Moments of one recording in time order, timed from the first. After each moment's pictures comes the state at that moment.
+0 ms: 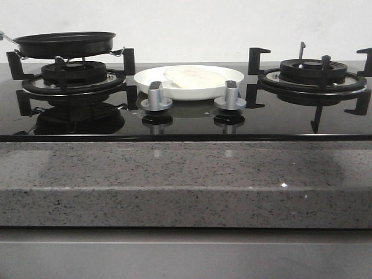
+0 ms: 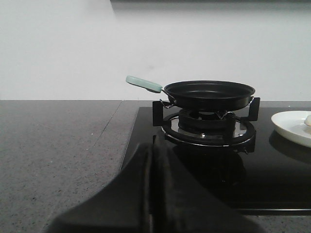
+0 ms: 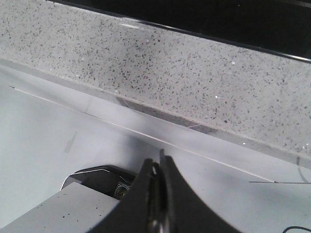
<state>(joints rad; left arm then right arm) -0.03 0.00 0.01 0.01 -0.02 -0.01 0.29 0.58 -0.72 0.18 1.07 0.03</state>
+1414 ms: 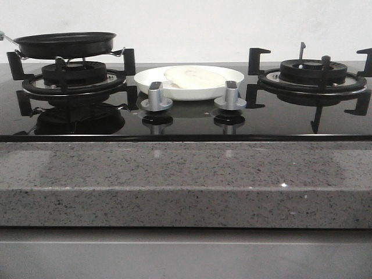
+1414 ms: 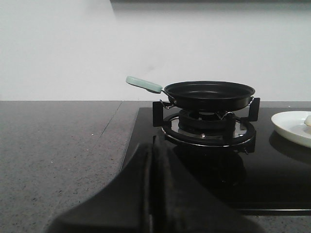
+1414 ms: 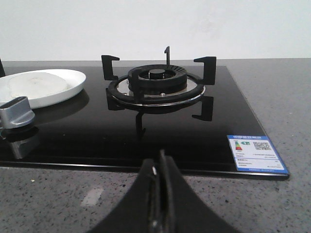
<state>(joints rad) -0.03 0.00 0.01 0.01 -0.03 -0.01 0.06 -0.01 0.03 0.15 0.07 -0.06</state>
